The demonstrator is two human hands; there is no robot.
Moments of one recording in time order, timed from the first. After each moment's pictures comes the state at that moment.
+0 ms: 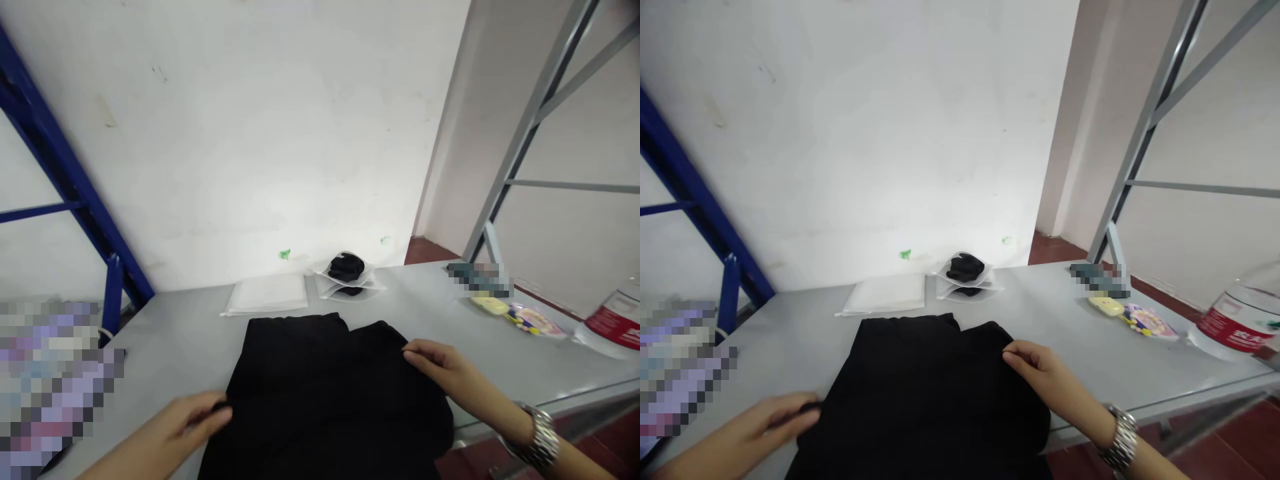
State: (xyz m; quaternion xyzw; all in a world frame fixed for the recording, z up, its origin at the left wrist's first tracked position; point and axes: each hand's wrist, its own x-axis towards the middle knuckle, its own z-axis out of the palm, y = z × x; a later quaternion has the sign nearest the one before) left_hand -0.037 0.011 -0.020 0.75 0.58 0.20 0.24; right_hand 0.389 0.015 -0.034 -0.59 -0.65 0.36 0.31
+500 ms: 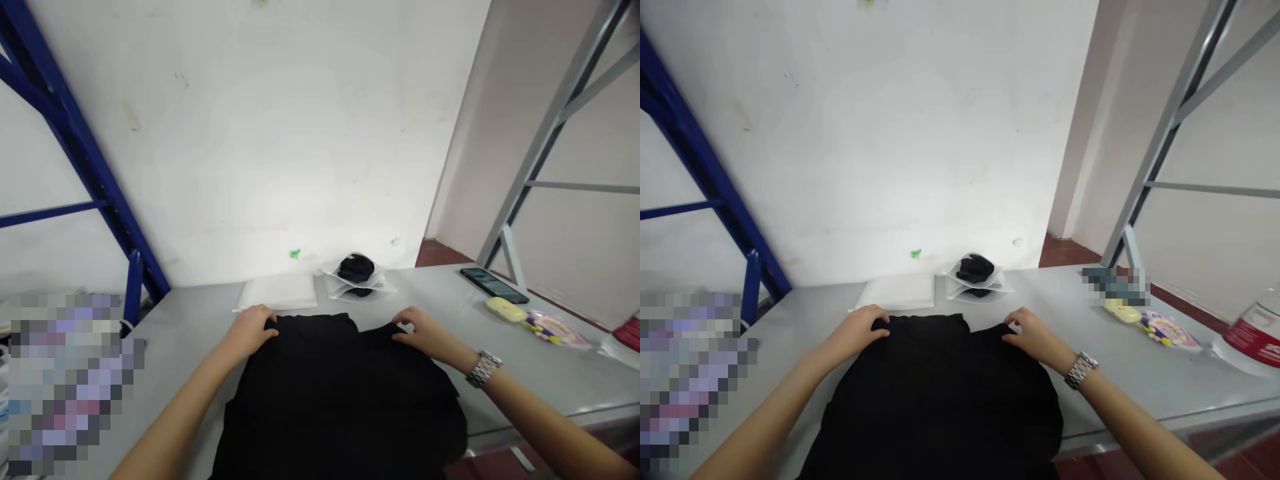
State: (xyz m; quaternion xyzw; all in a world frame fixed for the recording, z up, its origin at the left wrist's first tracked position) left_hand 0.019 0.127 -0.008 0.81 0.55 0.16 0.10; right_hand 0.402 0.096 -0.055 -0.61 -0.72 0.19 0.26
